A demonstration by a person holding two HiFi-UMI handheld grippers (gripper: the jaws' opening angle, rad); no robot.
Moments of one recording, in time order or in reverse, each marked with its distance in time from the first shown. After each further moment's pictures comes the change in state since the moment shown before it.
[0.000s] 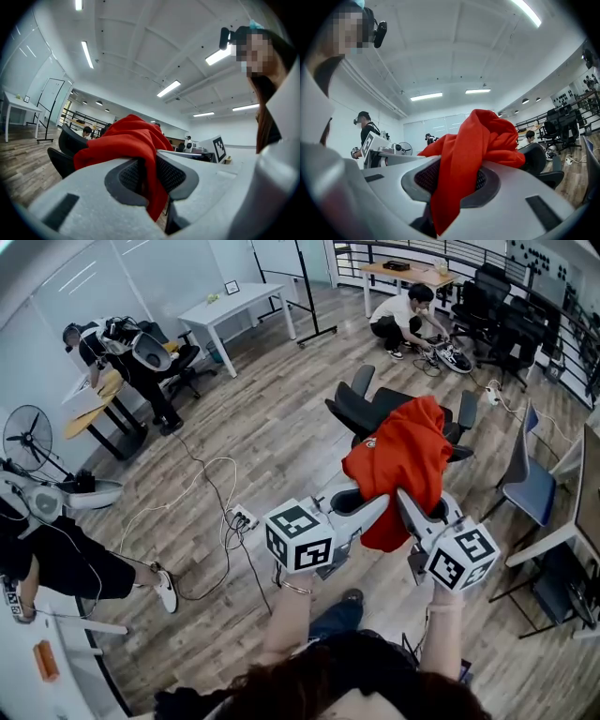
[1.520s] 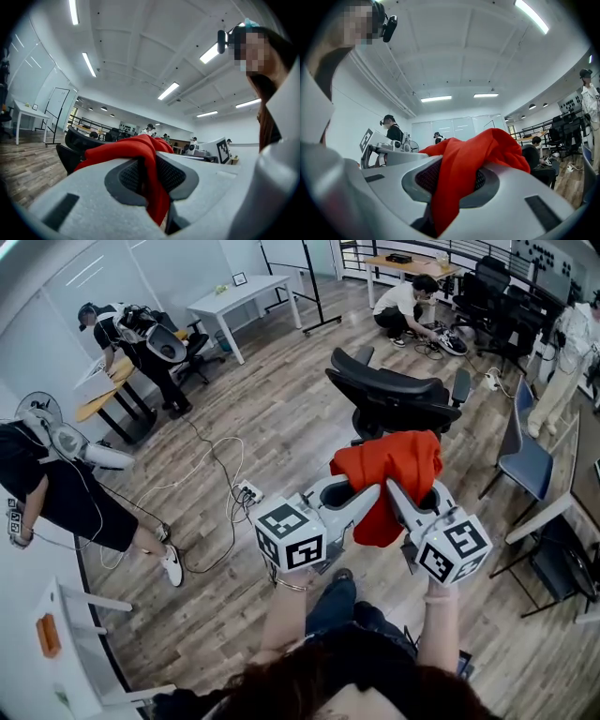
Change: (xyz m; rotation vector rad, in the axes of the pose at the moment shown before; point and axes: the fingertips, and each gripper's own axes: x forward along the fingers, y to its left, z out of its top) left arm -0.057 -0.130 -0.023 0.035 -0.048 0.089; right arm -0.107 0.096 -0.005 -0.075 -0.030 0.064
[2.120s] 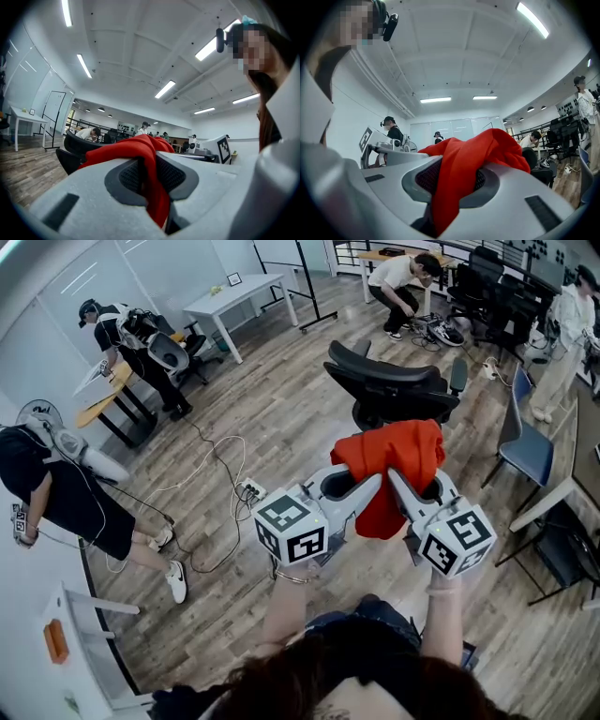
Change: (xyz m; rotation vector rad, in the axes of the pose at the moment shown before) left arm -0.008 -0.013 0.009 0.047 0.017 -0.015; right arm -0.008 0.013 0.011 -0.011 -0.019 -0.024
